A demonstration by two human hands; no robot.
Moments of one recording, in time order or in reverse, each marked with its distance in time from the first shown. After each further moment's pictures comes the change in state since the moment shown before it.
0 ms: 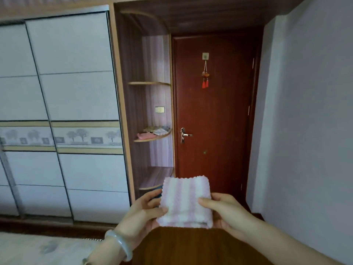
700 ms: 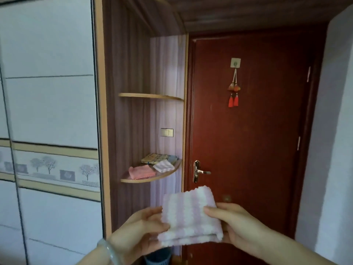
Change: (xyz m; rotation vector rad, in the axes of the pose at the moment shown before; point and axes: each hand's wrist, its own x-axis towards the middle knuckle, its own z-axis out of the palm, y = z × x) left_hand 0.470 0.079 -0.102 -0.029 -0.060 -0.122; right_hand 0.478 -0.116 -0.105 -0.022 -0.199 -0.023
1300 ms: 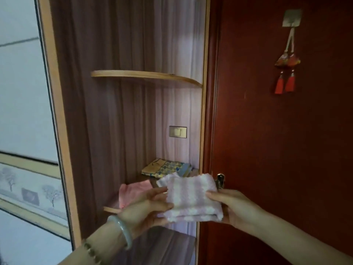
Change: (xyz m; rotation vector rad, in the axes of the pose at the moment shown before) left_hand 0.337 0.089 -0.151 0.037 0.191 0.106; right_hand 0.384 -0.030 -0.101 0.068 -0.064 0.019
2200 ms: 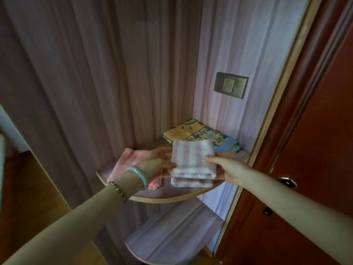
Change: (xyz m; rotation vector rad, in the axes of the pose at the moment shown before) left_hand 0.248 -0.016 -0.077 -0.009 0.543 -0.042; right_hand 0.389 0.048 -0.063 -0.126 -0.322 0.241
